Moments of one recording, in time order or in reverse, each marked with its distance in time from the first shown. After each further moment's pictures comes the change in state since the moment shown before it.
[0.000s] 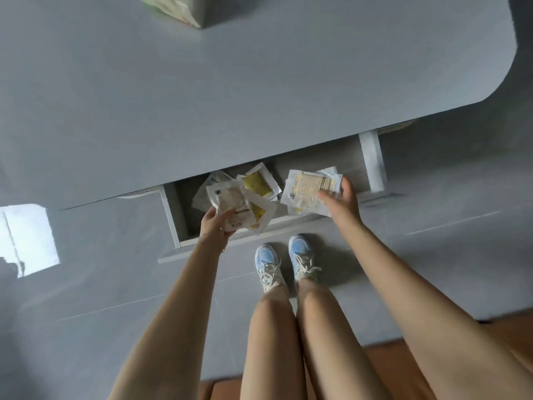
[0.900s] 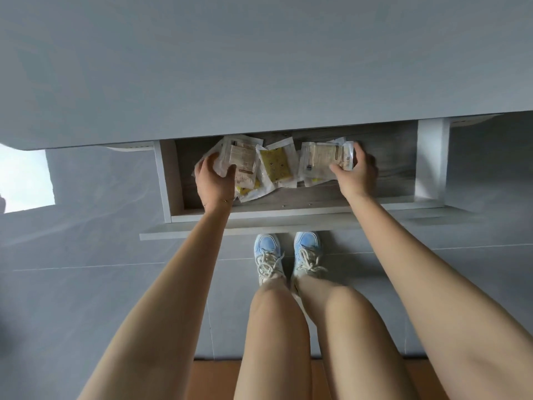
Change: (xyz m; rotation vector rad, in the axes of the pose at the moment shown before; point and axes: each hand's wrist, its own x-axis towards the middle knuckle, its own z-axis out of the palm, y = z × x) left_hand 0.095 -0.007 -0.003 0.649 0.479 0.528; right_hand 0.114 0.053 0.066 -0.669 0.085 -0.123
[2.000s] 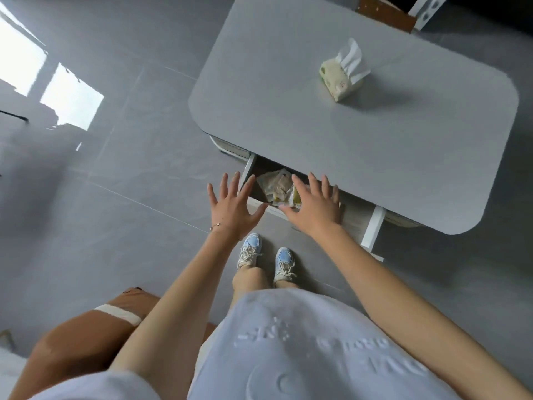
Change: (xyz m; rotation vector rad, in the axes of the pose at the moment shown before) left_hand -0.281 0.080 -0.318 0.555 -0.018 0.235; right_hand -0.366 -0.213 -0.203 -0.994 -0.298 -0.873
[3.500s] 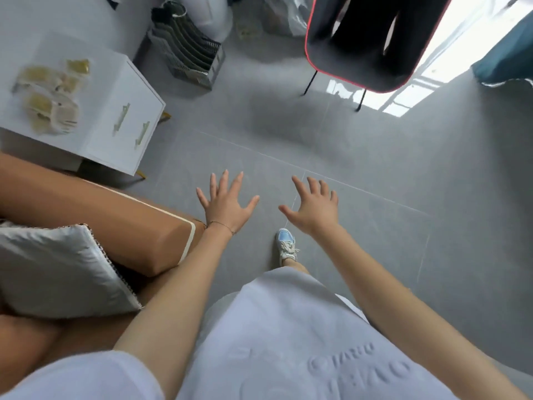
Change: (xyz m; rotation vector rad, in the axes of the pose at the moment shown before) left_hand -0.144 -0.595 -0.062 -0.793 0.374 -1.521; right_hand 0.089 -0.777 0.025 -0.769 -0.189 -1.185
